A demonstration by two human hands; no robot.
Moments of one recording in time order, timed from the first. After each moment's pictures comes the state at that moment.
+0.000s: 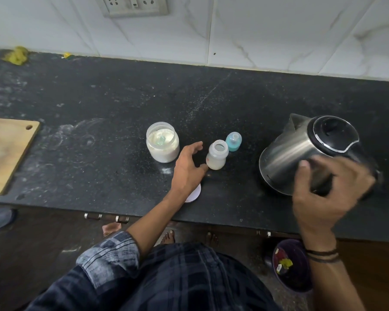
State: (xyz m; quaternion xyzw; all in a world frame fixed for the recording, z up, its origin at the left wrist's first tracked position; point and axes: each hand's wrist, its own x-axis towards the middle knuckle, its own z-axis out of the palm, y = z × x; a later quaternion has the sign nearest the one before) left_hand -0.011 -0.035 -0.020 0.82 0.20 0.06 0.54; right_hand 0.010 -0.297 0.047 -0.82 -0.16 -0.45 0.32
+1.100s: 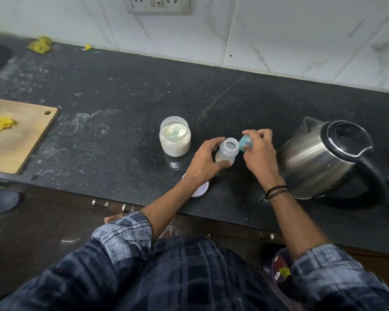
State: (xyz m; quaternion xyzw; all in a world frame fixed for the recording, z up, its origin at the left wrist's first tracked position) left_hand 0.002 -0.040 -0.017 0.82 0.15 0.02 0.56; right_hand 0.086 -0.192 0.009 -0.95 -0.15 0.03 0.26
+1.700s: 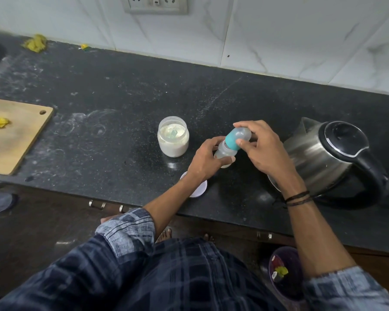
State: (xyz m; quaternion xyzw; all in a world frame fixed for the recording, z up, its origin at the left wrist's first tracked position) left_hand 0.012 -0.044 -0.012 0.79 0.17 0.00 0.59; right_hand 0.078 -0.199 0.063 -0.89 -0.24 0.09 0.37
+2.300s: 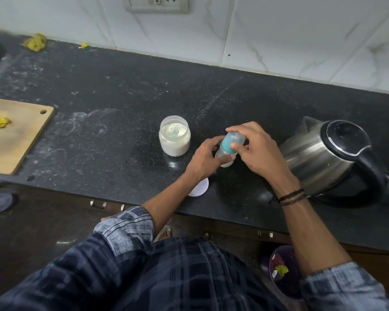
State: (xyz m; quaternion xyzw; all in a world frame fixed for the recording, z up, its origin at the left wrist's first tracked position) left_hand 0.010 -0.036 -0.011 0.81 0.14 -0.02 0.57; right_hand 0.068 -0.188 0.062 -0.91 -0.27 0.08 0.29
